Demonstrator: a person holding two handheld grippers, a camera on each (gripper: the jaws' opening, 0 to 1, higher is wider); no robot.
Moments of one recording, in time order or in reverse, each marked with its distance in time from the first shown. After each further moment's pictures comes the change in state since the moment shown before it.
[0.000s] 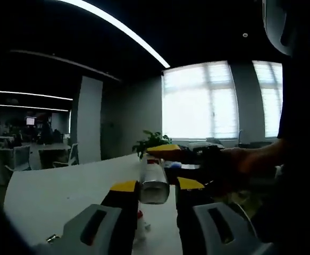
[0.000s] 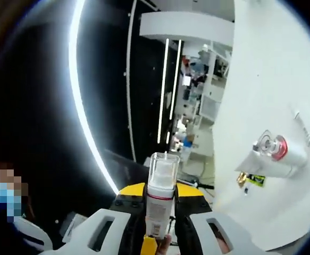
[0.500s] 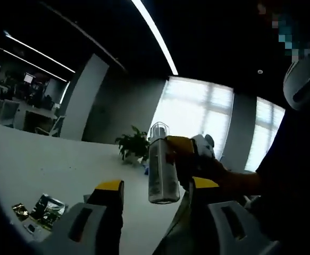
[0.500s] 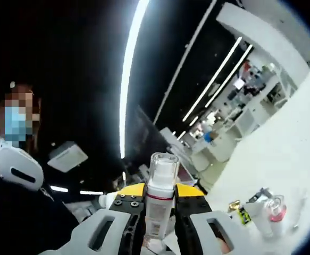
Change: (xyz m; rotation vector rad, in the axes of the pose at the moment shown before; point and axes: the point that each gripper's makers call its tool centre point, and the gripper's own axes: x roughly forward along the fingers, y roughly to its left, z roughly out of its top) left arm -0.005 -0.011 0.000 -0.291 0.032 -0.112; right arm -0.006 0.051 -0.015 -0.578 0.274 0.179
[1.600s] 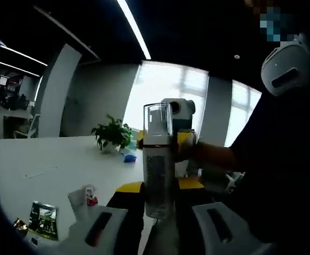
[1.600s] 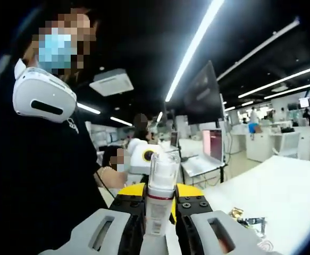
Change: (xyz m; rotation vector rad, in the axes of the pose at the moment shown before) left arm -0.005 -0.034 -0.011 0.123 0.099 -0.185; right arm 0.007 0.047 -0.034 -0.359 0.347 0.325
